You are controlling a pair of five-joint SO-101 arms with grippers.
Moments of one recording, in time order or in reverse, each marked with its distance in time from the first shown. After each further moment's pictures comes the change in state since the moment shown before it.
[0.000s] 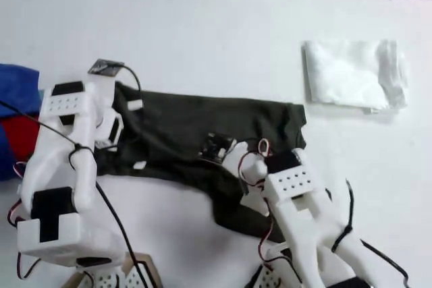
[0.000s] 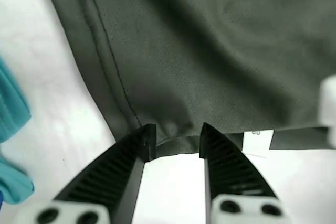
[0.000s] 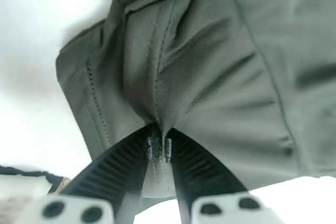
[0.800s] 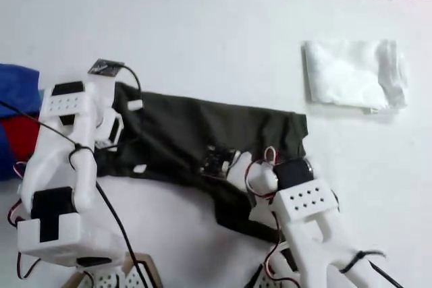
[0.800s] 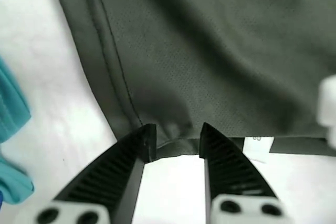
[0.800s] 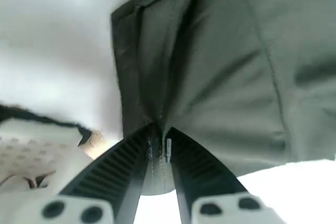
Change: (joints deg) left arm 0.0 0.0 0.0 0.0 0.0; right arm -0.4 -10.4 -1.1 16.2 5.8
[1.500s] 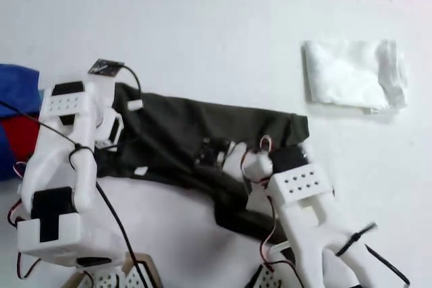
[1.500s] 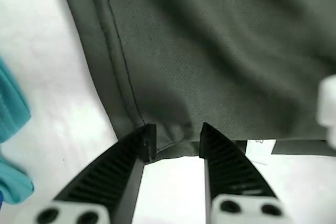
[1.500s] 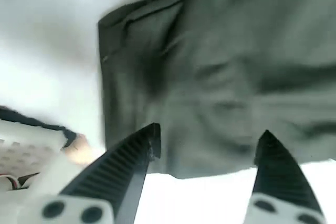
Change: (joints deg) left arm 0.0 0.0 0.0 0.0 0.0; right arm 1.1 7.2 -9.3 -1.2 1.9
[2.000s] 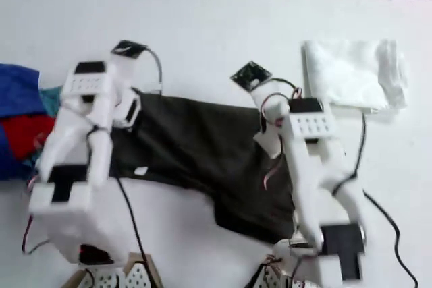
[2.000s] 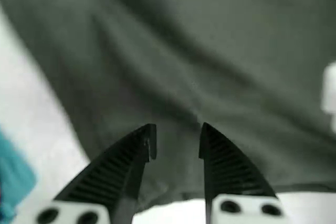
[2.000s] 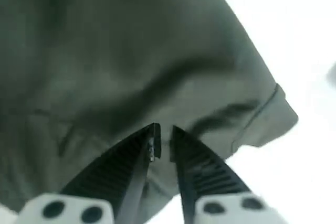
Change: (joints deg) left arm 7.7 16.4 -20.7 3.3 0.0; right arm 13.2 30.9 -19.4 -18.5 -18.2
